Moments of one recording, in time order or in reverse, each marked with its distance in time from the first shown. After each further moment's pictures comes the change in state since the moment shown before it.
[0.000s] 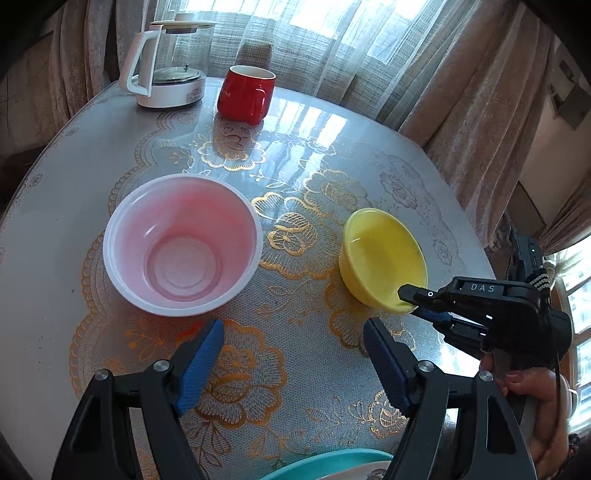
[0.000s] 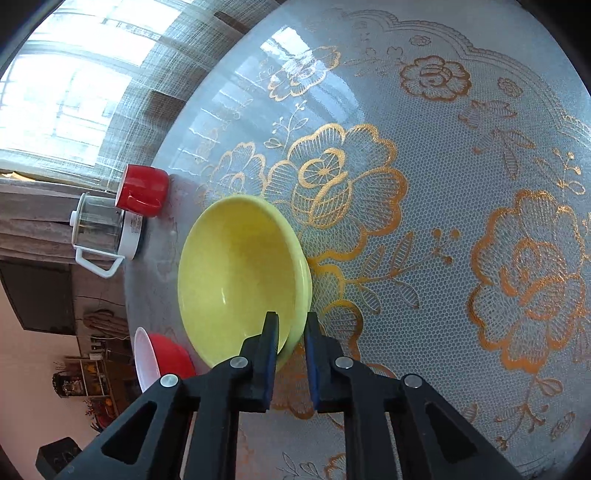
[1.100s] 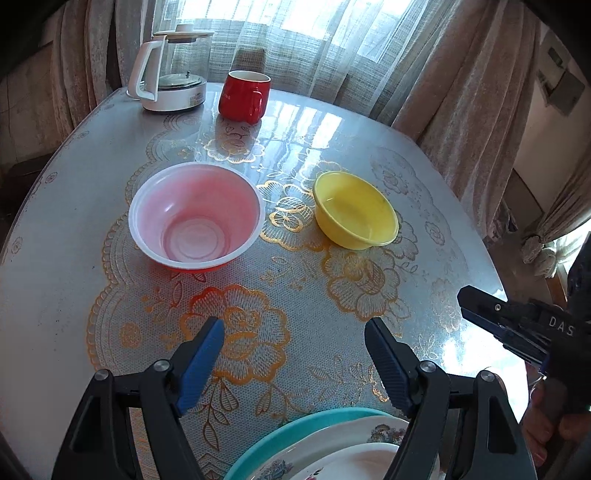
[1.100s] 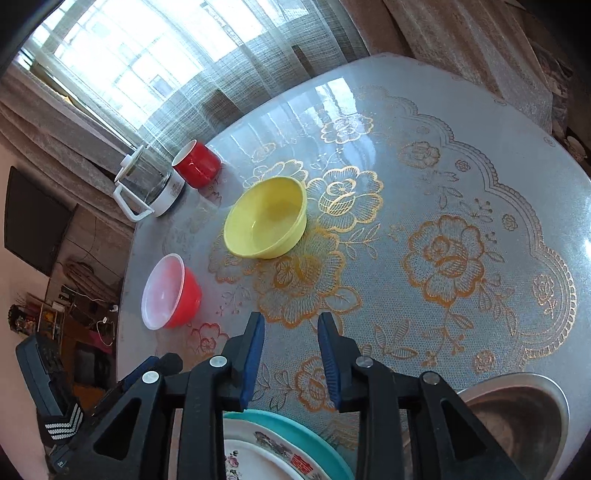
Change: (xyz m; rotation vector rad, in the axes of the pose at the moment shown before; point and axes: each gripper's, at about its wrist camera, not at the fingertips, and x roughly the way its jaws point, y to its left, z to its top) left arm -0.027 -0.003 -0.029 0.036 -0.014 0.020; right arm -0.091 0.027 -0.081 -0.287 -0.163 -0.076
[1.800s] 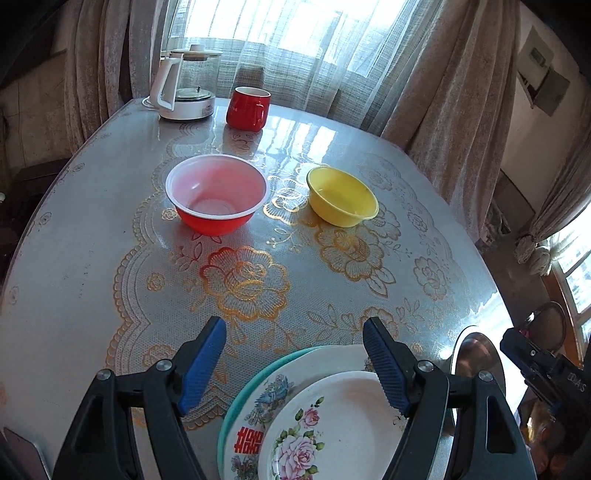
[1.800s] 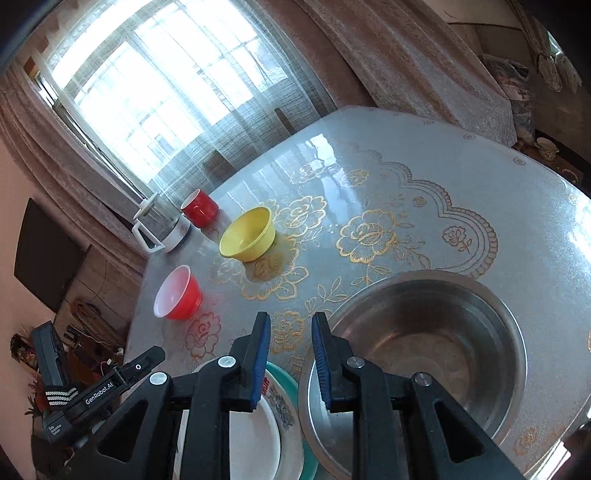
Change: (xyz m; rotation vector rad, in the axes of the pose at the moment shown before) left arm -0.051 0.004 -0.060 0.009 -0.076 -0.007; right arm -0.097 -0.045 -0.103 0.037 -0.262 0.012
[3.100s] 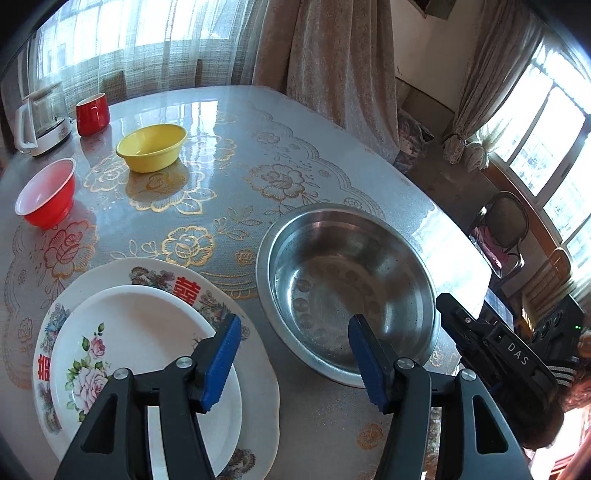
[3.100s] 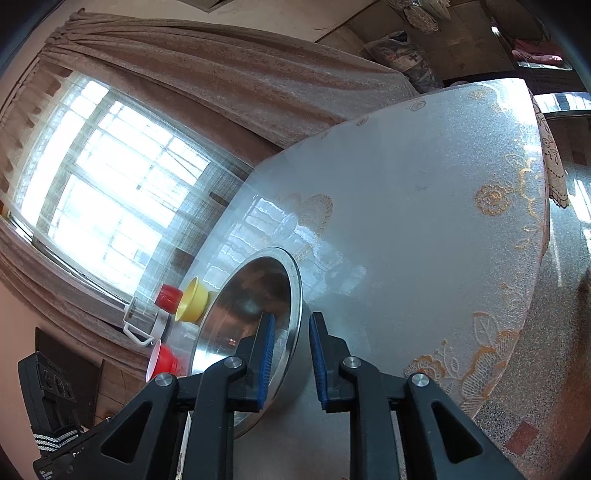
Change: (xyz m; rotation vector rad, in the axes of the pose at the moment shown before) left arm -0.001 -0.165 -0.096 0.357 0.113 -0.191; right arm -0.067 -0.154 -0.102 0.423 -0.314 0.025
